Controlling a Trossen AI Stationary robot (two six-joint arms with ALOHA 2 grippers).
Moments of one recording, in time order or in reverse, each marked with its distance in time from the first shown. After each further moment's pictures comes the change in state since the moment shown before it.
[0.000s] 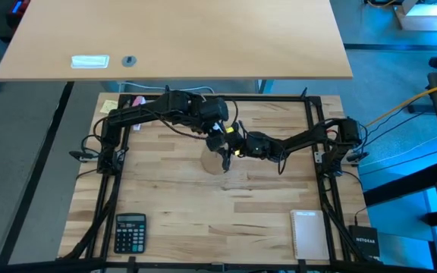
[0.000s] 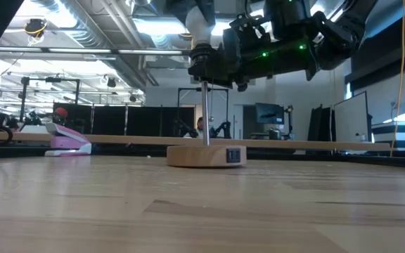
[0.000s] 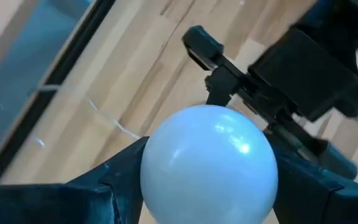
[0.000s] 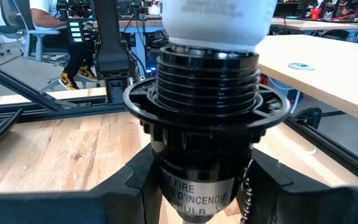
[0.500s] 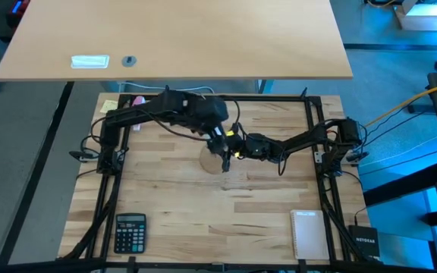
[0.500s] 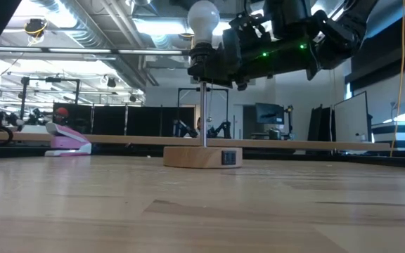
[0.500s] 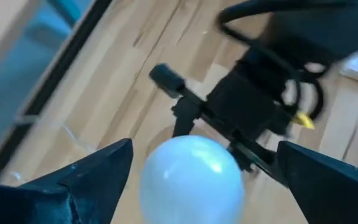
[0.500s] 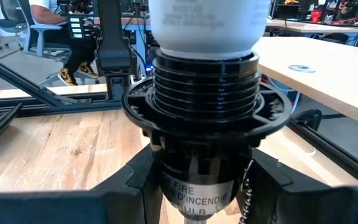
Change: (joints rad) left arm -0.025 -0.013 0.059 0.048 0.019 0.062; right arm 0.000 0.001 0.001 -0.006 0.014 -0.020
